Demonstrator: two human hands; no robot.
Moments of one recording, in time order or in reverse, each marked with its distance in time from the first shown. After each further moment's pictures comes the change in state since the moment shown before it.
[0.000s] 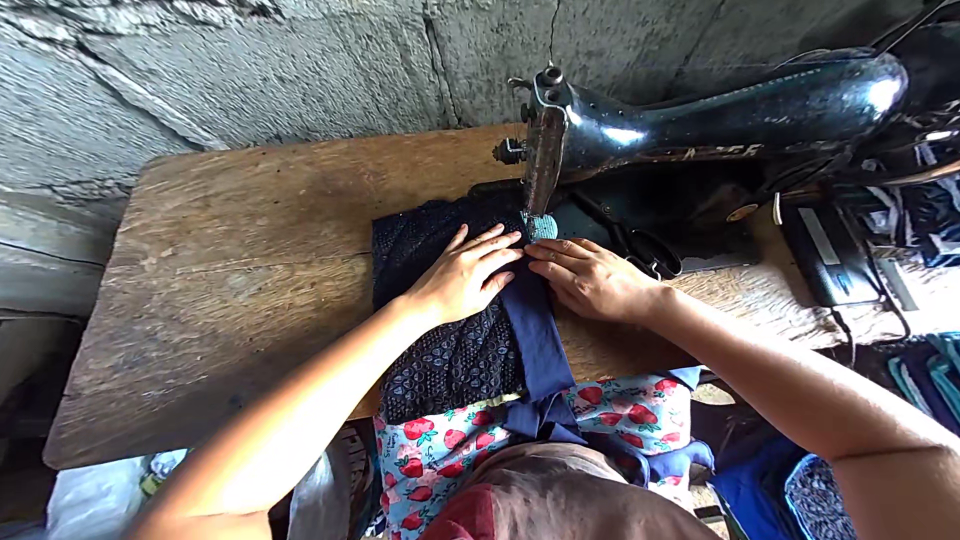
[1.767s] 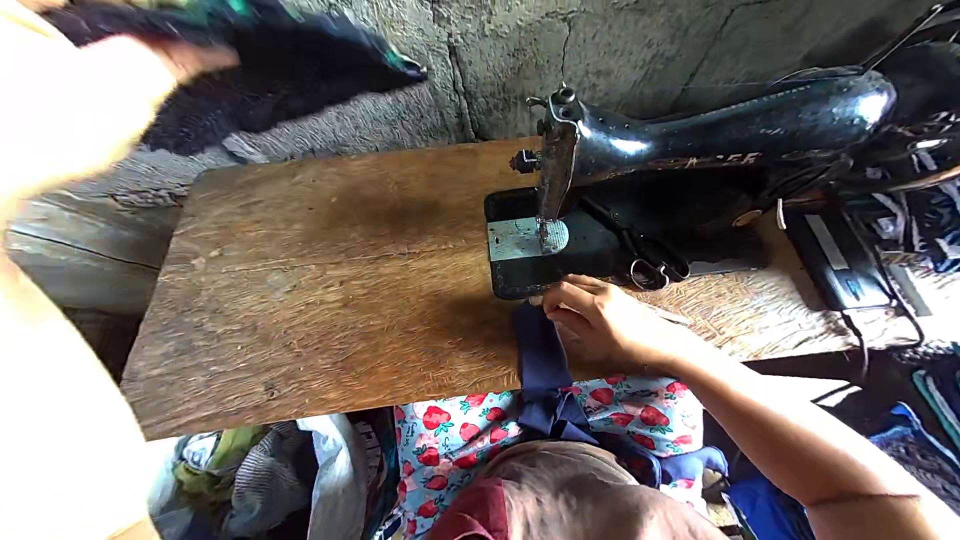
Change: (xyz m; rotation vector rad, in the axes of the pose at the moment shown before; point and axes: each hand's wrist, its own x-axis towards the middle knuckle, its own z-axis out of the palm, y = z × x) left_hand -0.045 -0.045 -0.278 0.287 0.321 -0.257; right_hand 0.002 -0.053 -0.022 0.373 0.097 0.133
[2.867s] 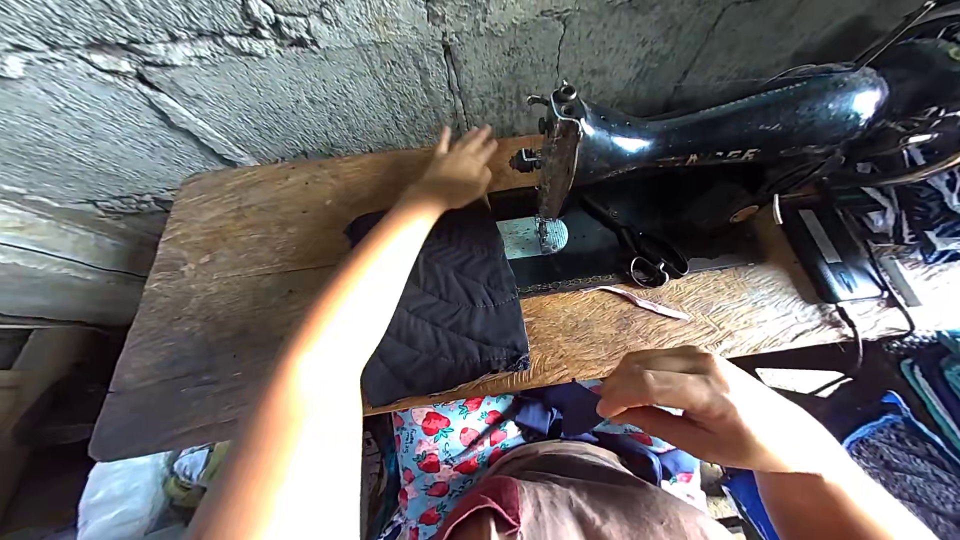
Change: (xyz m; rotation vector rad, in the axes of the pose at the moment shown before) left_hand 0.064 0.044 0.259 -0.046 -0.418 0.095; right_hand -0.042 -0.072 -0.049 0.357 -0.008 -0.062
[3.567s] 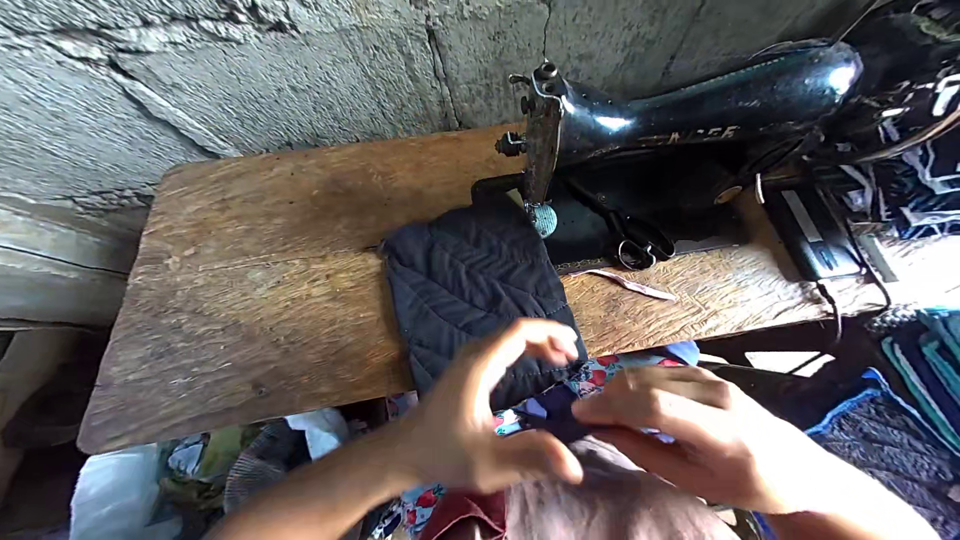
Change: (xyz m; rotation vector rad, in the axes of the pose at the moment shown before) left_hand -0.206 0.193 -0.010 -1.032 0.170 0.243; right_hand -0.003 -0.039 0.019 -0.131 0.111 -0.020
